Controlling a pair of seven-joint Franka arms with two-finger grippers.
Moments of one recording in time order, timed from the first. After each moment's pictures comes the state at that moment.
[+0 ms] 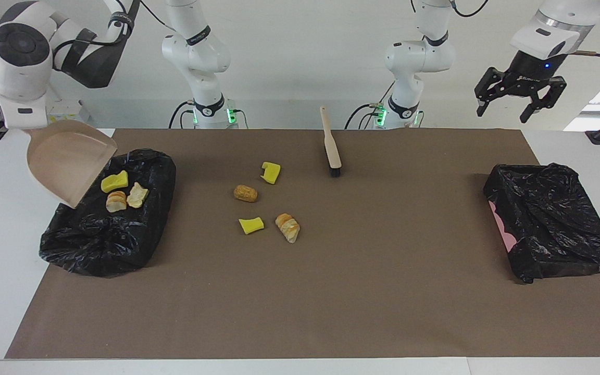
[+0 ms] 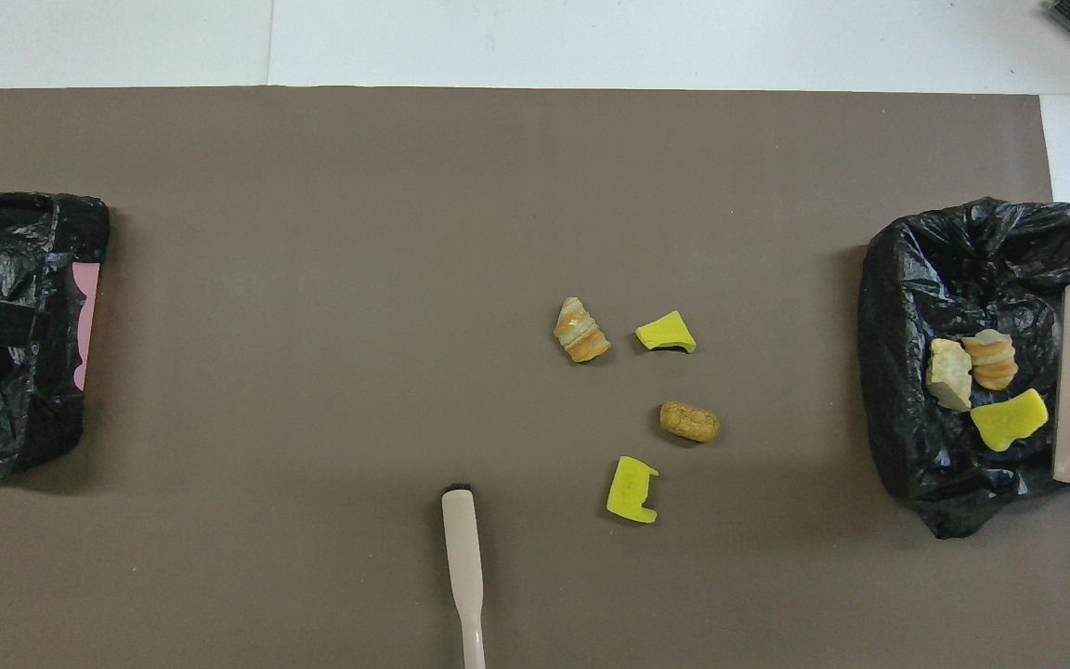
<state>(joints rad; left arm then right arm) -0.03 -0.07 -0.02 -1.48 -0.03 1.48 0.21 -0.32 -0.01 0.05 -1.73 -0.77 1.61 -1.44</state>
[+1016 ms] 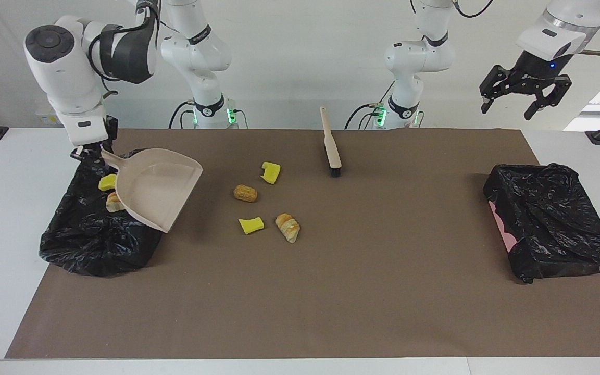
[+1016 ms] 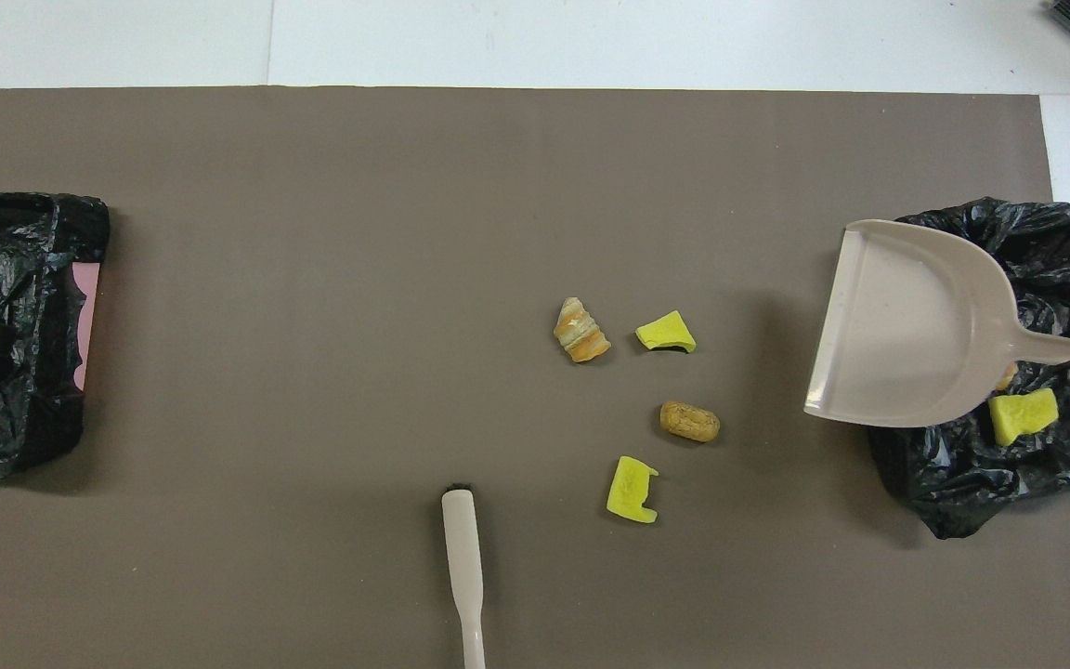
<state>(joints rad) -0.02 -0.06 -0.03 -1.46 -0.03 1.43 0.22 -0.16 -0.01 0.07 -1.81 -0.22 1.70 -1.23</state>
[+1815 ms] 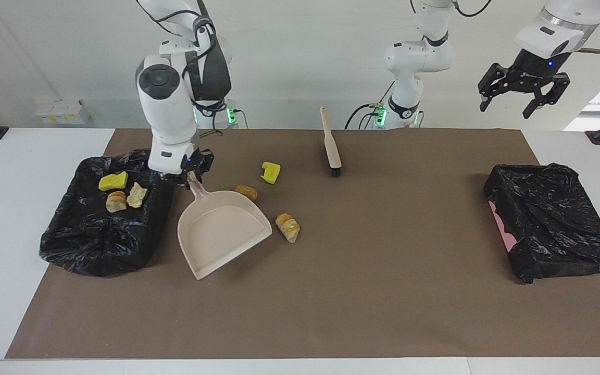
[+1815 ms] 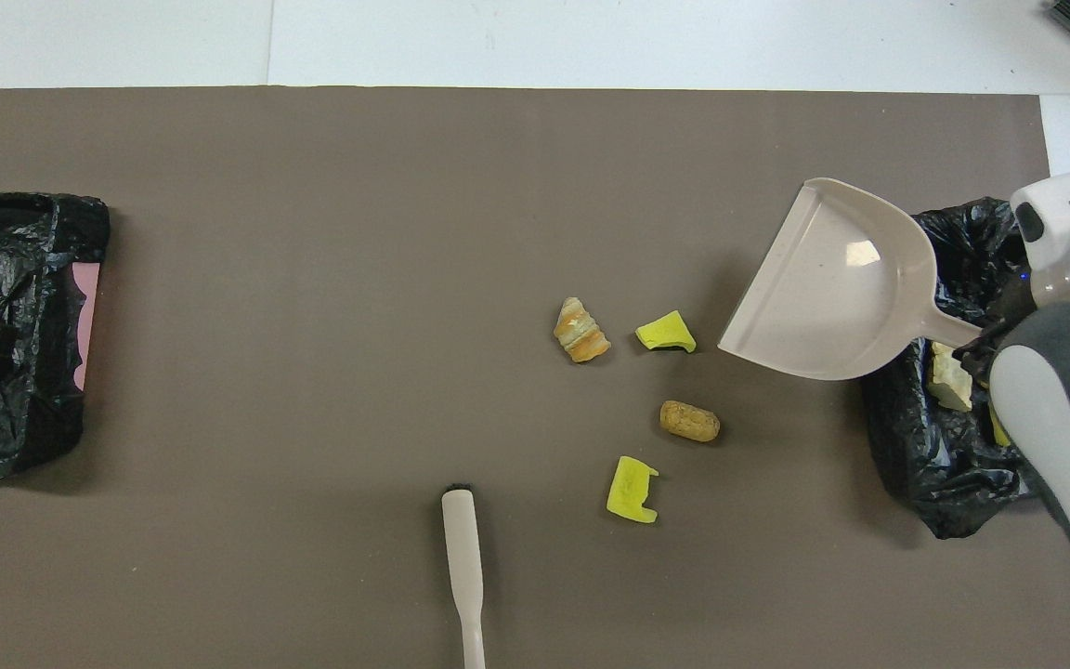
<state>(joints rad) -0.02 -0.07 -0.03 -1.46 -0.03 1.42 0.22 0.16 0.11 0.07 -1.82 -0.07 1.85 -0.27</state>
